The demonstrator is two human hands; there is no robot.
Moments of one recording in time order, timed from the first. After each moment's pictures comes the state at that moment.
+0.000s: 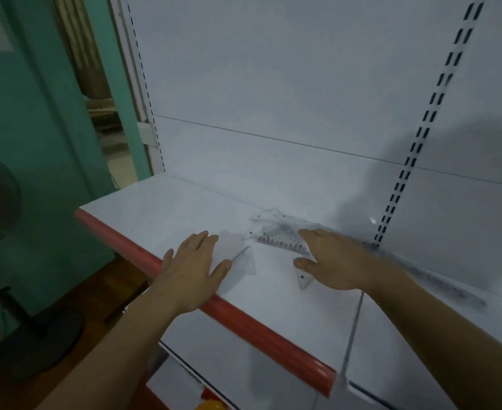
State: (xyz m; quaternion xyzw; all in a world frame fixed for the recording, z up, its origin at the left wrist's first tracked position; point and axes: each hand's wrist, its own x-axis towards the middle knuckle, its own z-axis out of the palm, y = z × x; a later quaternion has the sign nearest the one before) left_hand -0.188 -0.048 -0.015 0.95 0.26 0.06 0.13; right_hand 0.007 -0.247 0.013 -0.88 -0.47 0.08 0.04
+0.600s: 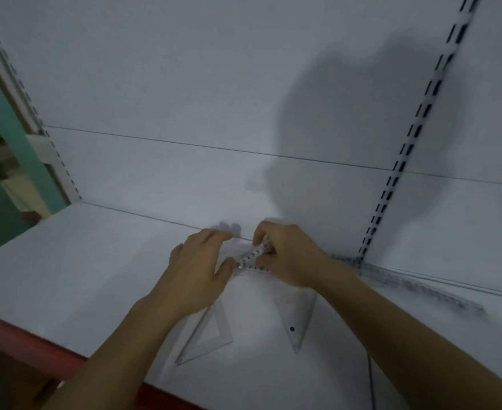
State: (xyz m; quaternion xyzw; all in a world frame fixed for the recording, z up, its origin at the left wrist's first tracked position) left_hand -0.048 0.001 -0.014 0.97 0.09 0.10 0.22; right_hand 0.072 -0.169 -0.004 -0.88 -0.40 0.05 0.25
